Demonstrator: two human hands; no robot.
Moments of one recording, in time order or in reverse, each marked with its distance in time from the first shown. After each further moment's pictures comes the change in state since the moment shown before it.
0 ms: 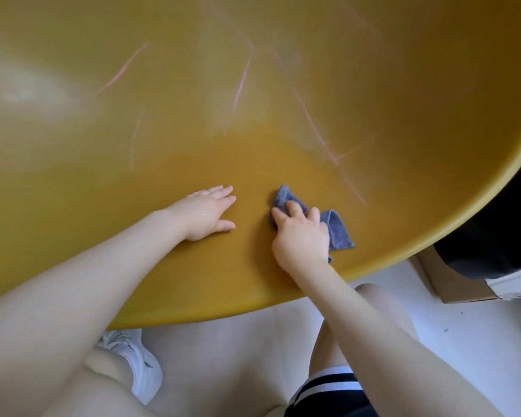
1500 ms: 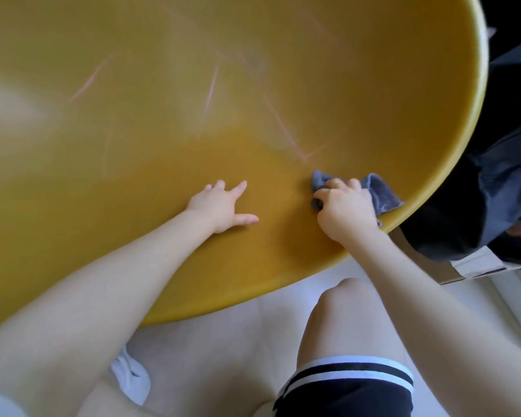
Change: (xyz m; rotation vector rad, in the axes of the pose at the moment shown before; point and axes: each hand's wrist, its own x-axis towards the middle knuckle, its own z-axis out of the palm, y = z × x) left_hand 0.021 0.062 -0.017 -0.082 0.083 -0.158; right_hand 0.008 0.091 -0.059 -0.160 0.031 0.046
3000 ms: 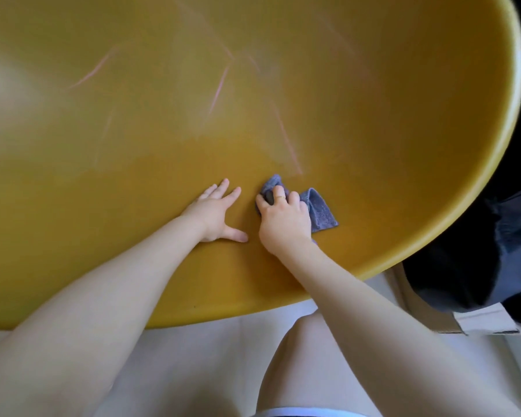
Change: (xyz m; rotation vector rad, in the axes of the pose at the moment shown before) left_hand 0.029 0.014 0.014 -0.224 -0.044 -0.070; right_hand 0.042 -0.042 0.034 0.016 -0.042 -0.268
